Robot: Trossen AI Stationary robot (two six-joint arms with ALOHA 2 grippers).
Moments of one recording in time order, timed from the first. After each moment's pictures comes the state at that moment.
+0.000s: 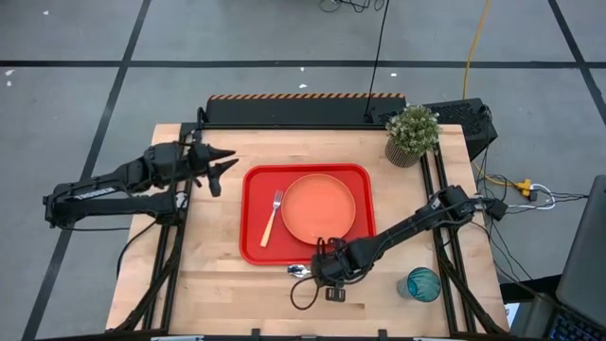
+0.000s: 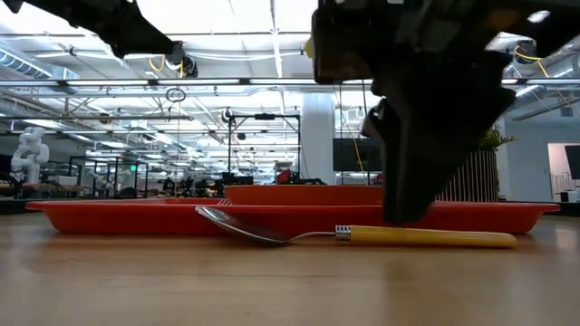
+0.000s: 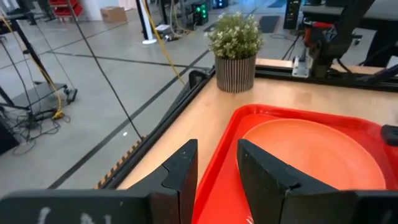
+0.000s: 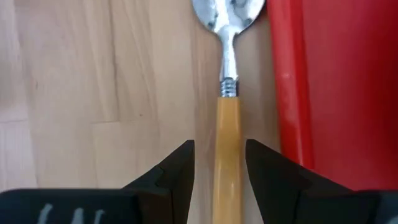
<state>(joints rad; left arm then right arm) 0.26 0.56 0.63 -0.32 -0.17 0.06 0.44 1.98 1.34 -0.59 0.00 0.54</state>
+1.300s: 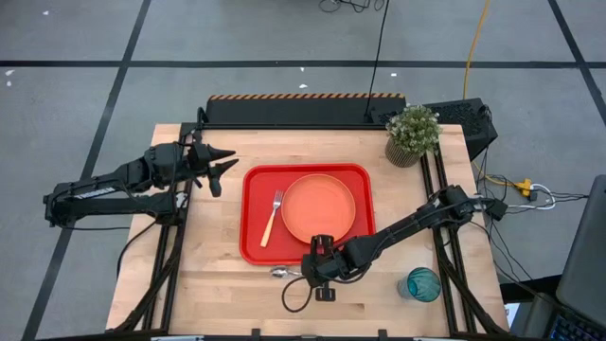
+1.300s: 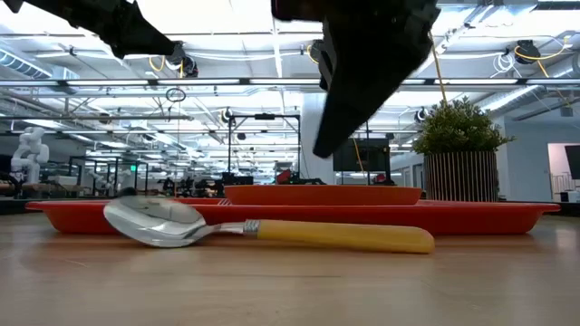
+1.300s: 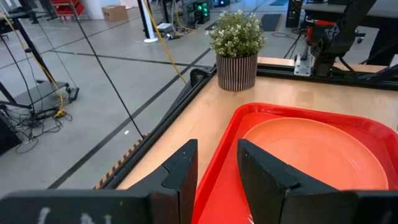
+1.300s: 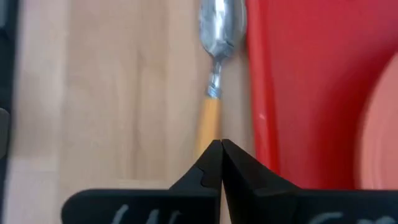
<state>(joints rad) 0.25 0.56 0.63 -0.32 -0.18 0.05 0.43 1.98 1.47 -0.60 0.11 0.44</state>
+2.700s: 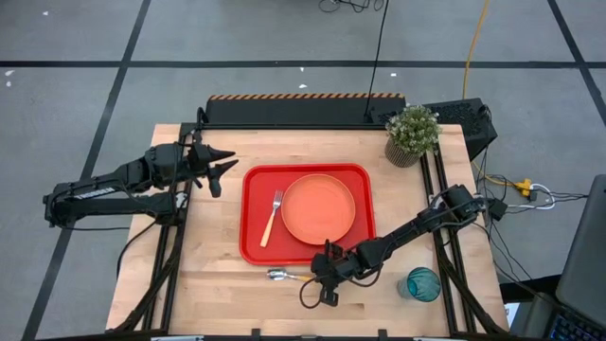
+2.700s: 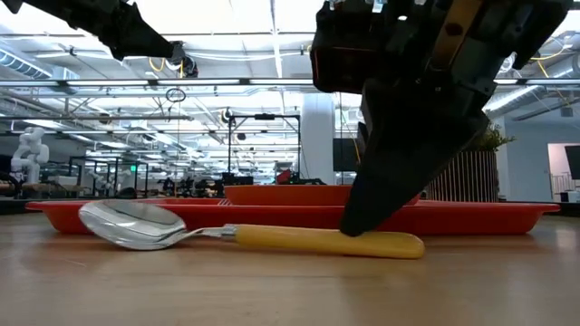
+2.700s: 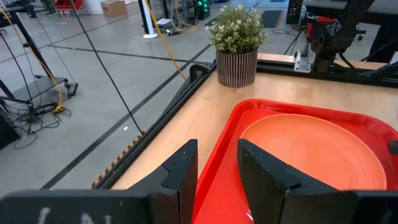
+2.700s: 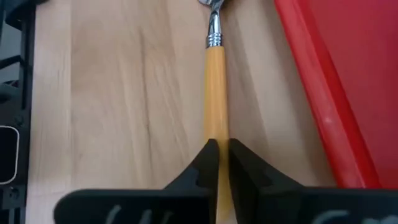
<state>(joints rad) 0.25 0.56 0.63 -0.34 -0.18 0.04 0.47 1.97 1.12 -0.15 0.08 0.69</state>
